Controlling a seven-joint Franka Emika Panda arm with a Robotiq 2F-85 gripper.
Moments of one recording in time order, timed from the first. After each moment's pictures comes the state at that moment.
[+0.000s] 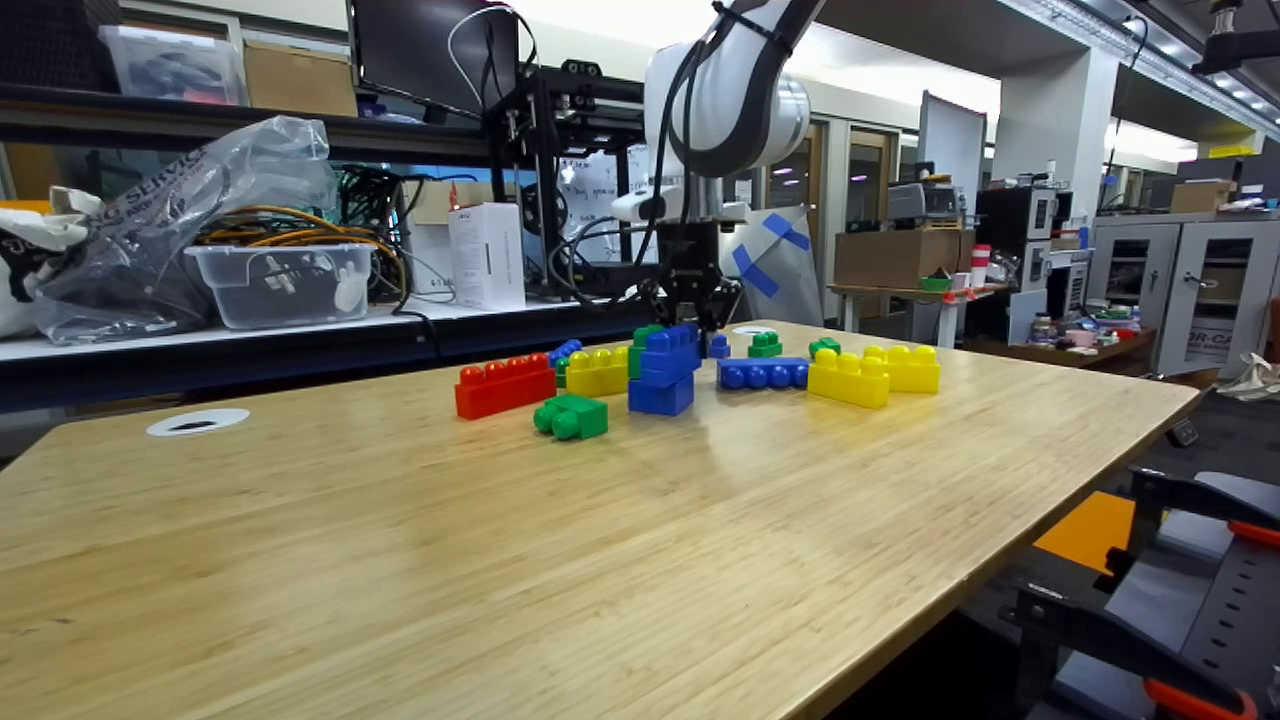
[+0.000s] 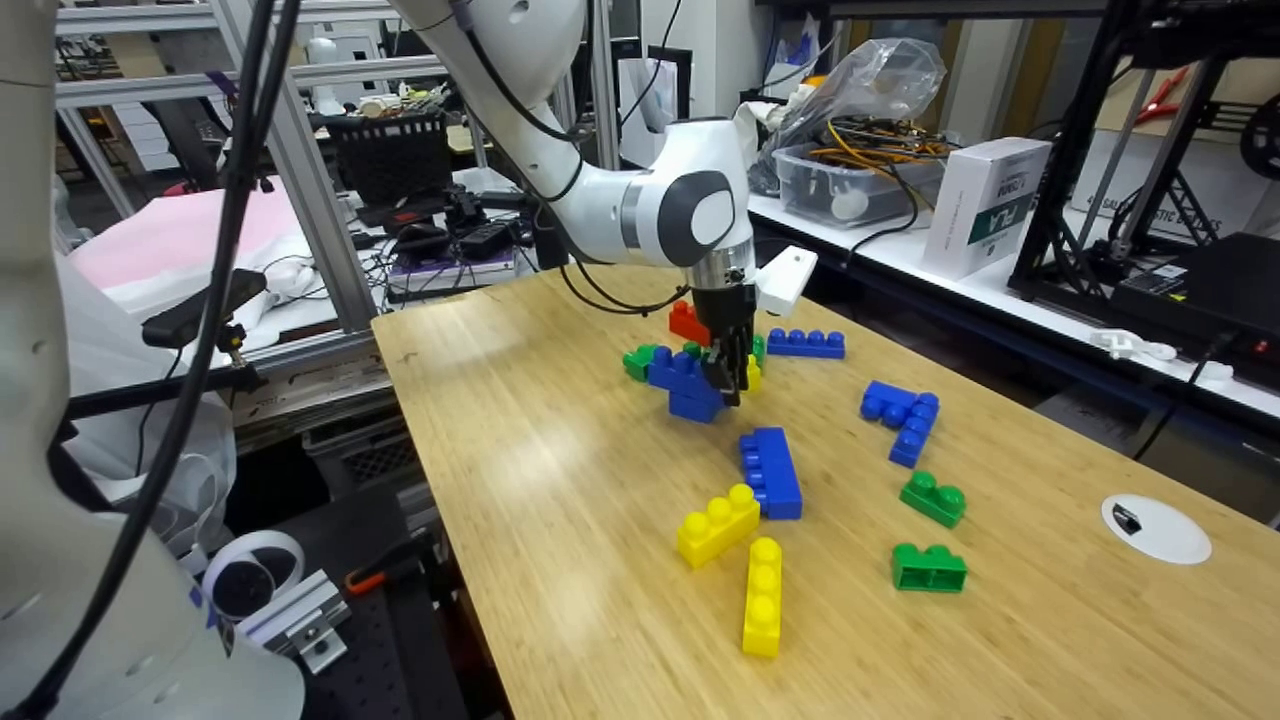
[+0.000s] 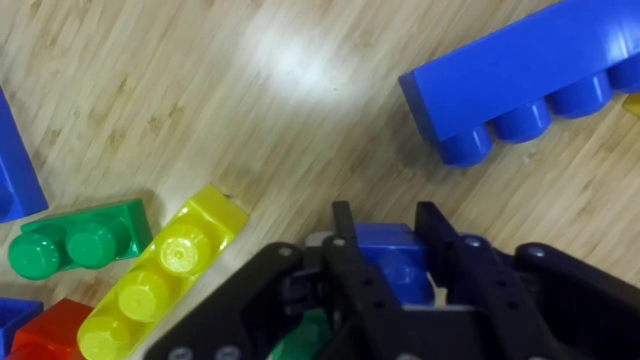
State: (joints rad) arm 0.01 0.47 0.09 -2.02 -0.32 2.57 -1.79
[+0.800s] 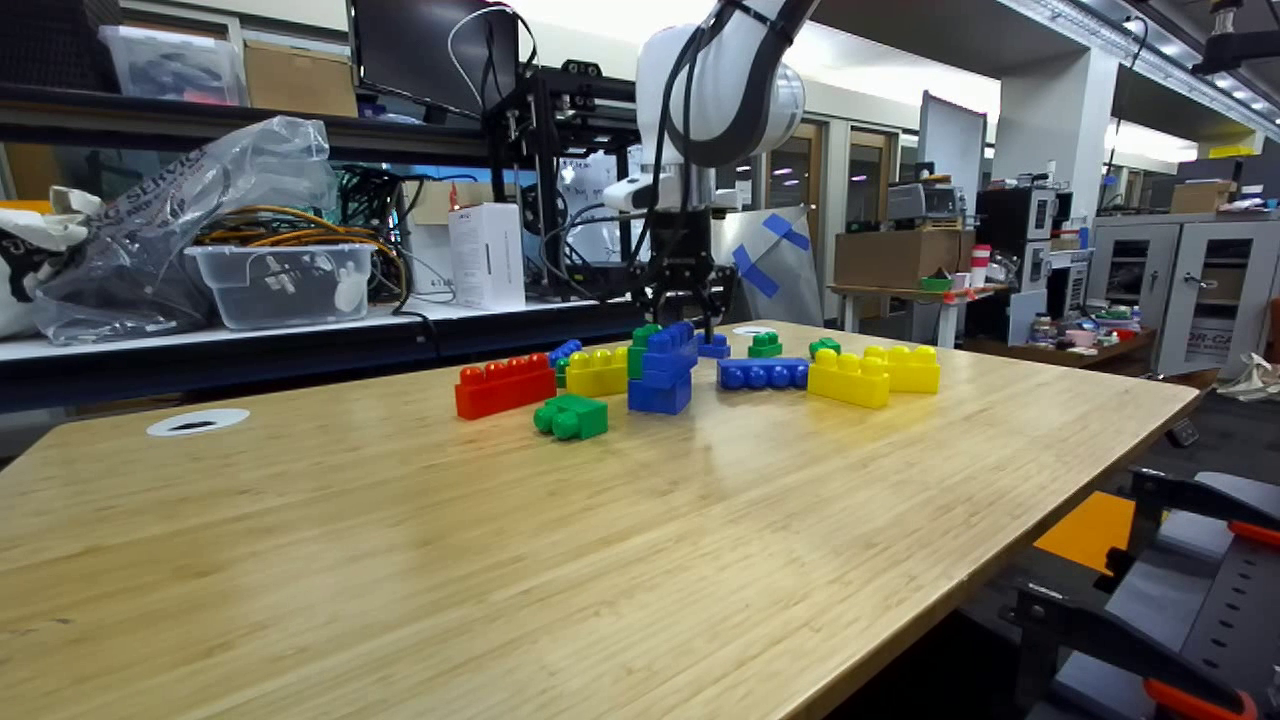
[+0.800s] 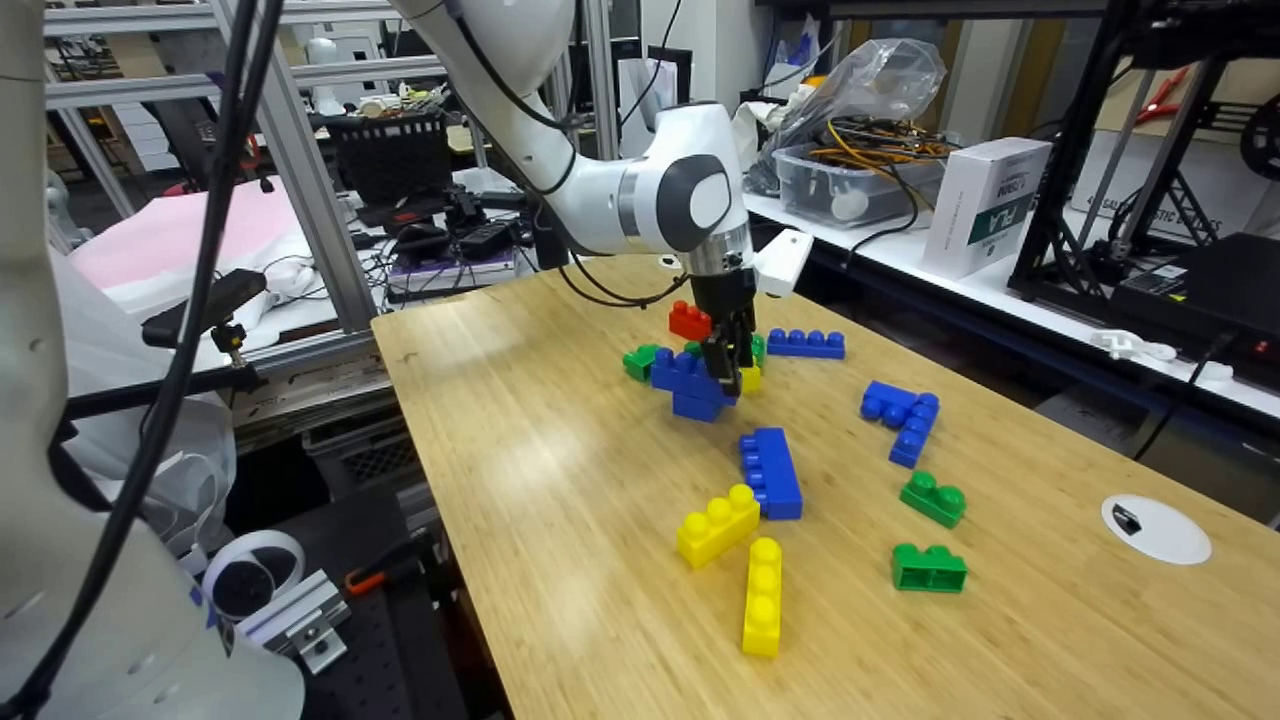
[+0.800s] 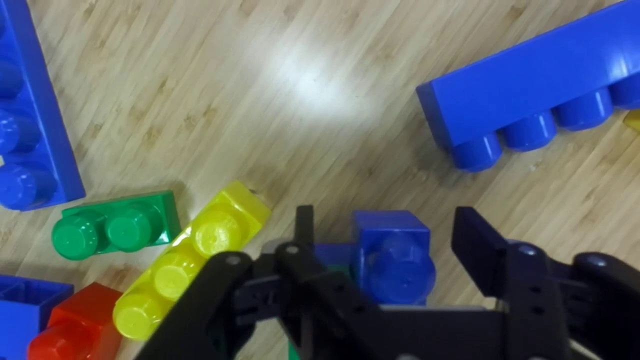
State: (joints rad) arm 0.03 0.45 0.09 -2.01 -0.37 2.57 -1.77
